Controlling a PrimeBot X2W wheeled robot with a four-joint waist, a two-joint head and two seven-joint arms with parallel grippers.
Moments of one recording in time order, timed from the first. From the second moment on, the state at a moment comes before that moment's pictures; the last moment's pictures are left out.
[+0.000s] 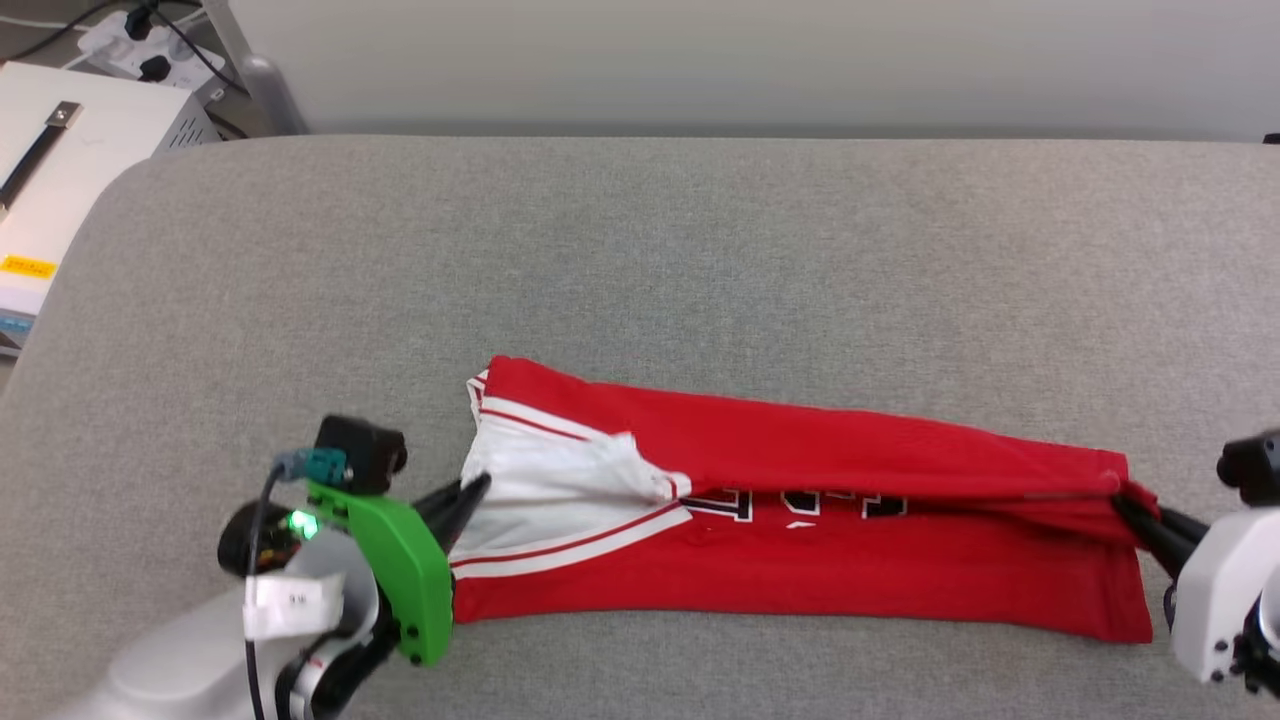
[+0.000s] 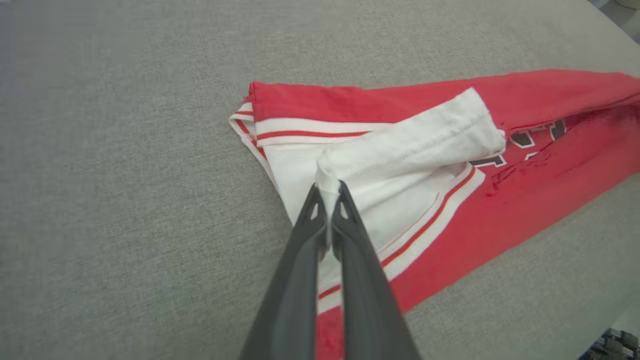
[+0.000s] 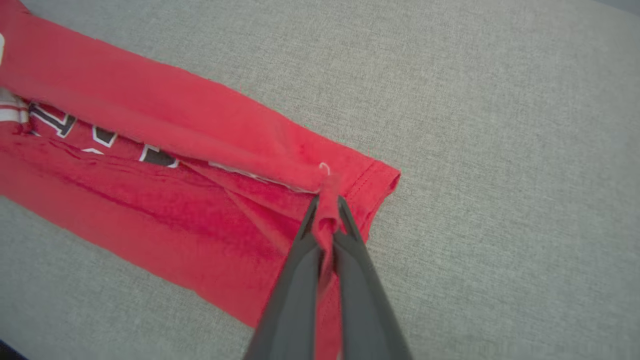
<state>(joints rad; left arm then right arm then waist) -0.67 0.73 -1.26 0.23 -1.22 0.10 -0.12 -0.16 -0.70 0.36 0.15 0.72 0.13 0.26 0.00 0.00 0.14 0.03</state>
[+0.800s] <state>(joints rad) -0.49 0.67 -1.05 0.24 -1.13 0.24 -0.26 -0.01 -0.65 0.21 0.01 0.79 0.13 0.30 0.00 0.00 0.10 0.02</state>
